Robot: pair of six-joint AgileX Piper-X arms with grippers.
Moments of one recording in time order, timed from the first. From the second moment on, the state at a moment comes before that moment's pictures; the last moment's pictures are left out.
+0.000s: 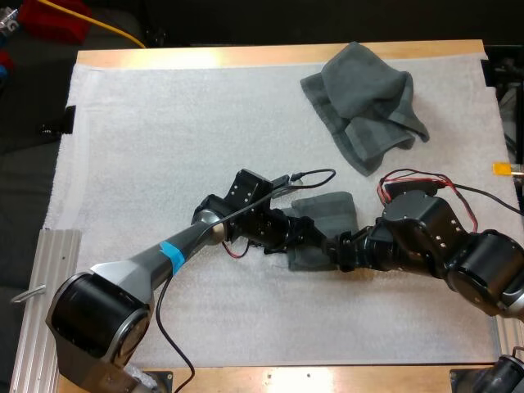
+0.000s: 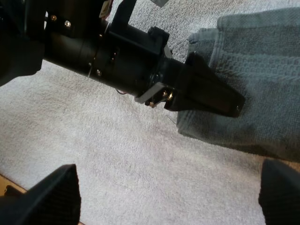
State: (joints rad) left arm -0.52 1.76 -0.89 0.34 0.78 -2.40; right arm 0.76 1.05 -1.02 0.94 -0.11 -1.28
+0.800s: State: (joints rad) left arm -0.27 1.61 -1.03 0.79 0.78 -1.89; right arm 0.76 1.05 -1.02 0.87 -0.11 -1.24
